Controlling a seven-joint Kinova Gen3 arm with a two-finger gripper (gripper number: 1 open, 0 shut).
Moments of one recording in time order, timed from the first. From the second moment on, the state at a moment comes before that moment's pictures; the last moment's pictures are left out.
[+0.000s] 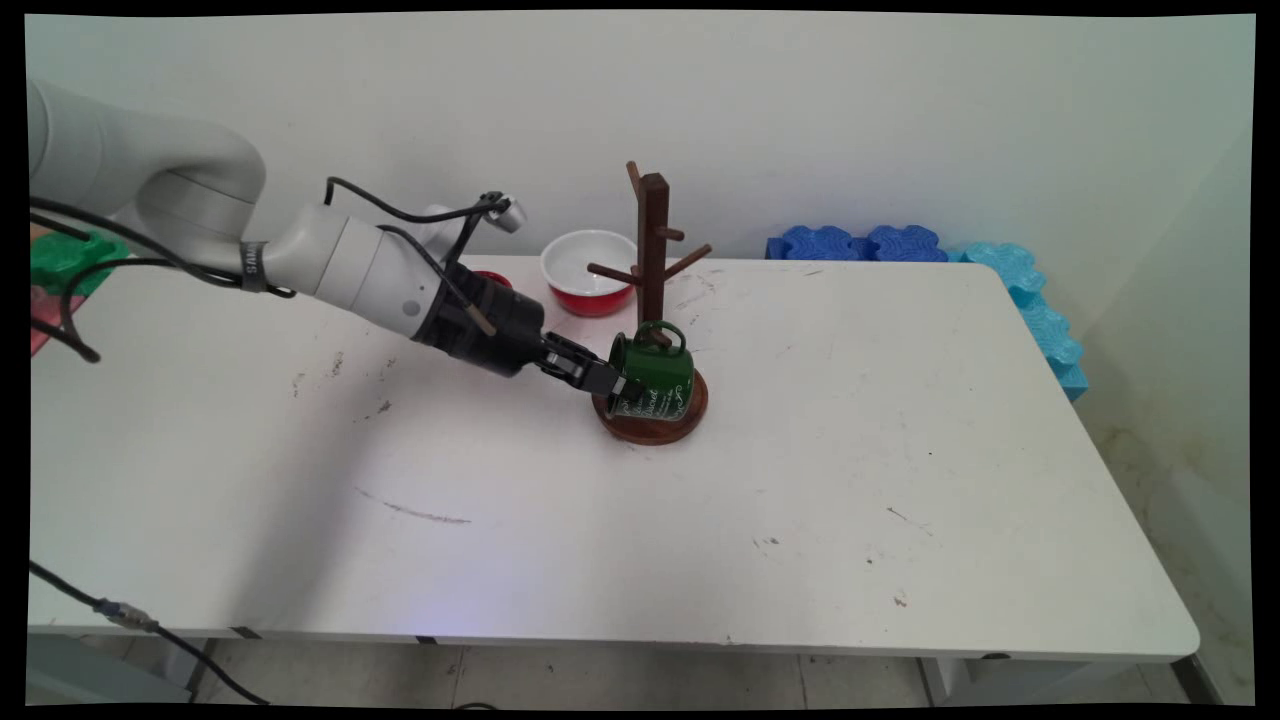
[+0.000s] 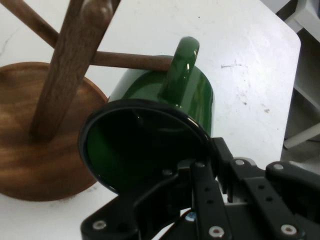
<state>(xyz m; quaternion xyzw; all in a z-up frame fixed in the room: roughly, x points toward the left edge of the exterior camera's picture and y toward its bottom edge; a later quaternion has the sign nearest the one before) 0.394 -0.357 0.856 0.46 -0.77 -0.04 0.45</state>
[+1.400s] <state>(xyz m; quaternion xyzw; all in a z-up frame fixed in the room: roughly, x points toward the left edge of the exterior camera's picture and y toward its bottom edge) 0.420 -0.333 0.881 0.43 -0.79 -0.02 0.43</state>
